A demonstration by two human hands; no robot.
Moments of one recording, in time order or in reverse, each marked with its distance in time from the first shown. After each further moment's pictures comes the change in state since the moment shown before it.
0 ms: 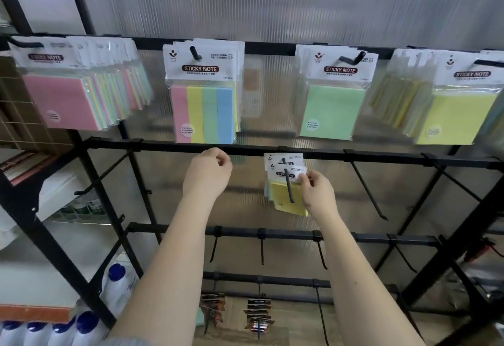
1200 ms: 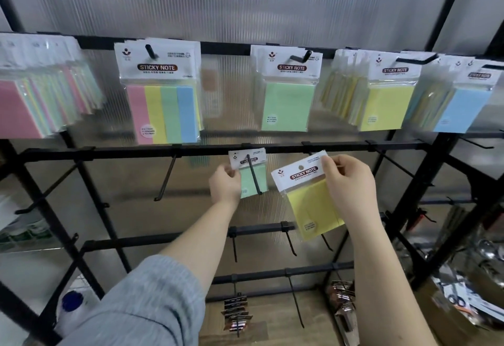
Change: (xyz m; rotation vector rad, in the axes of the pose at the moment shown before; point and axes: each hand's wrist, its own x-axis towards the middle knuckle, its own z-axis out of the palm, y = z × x) left_hand -0.005 0.020 0.114 -0.363 -0.090 -0.157; right_hand -0.082 -0.039 -0.100 -0.062 0.344 -0.070
